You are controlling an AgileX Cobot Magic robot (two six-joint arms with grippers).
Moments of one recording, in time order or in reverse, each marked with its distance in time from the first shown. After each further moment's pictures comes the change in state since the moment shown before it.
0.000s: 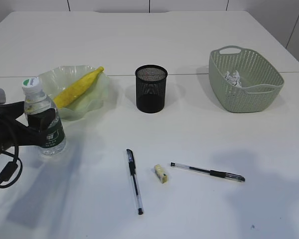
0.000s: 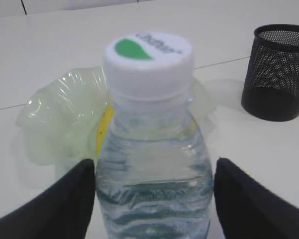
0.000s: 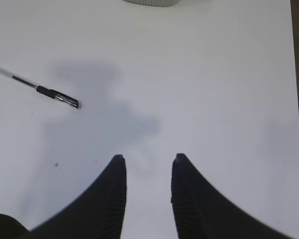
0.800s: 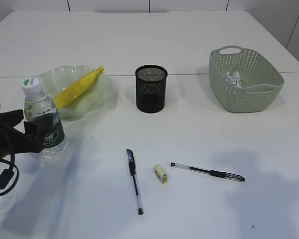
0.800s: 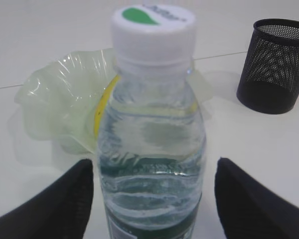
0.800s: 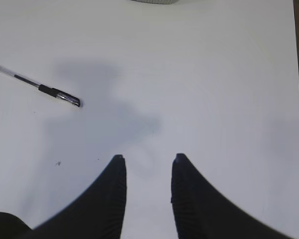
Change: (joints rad) left arm 0.000 -0.008 0.047 0.000 -0.010 -0.052; right arm 0.000 0.000 0.000 0.004 0.008 0.005
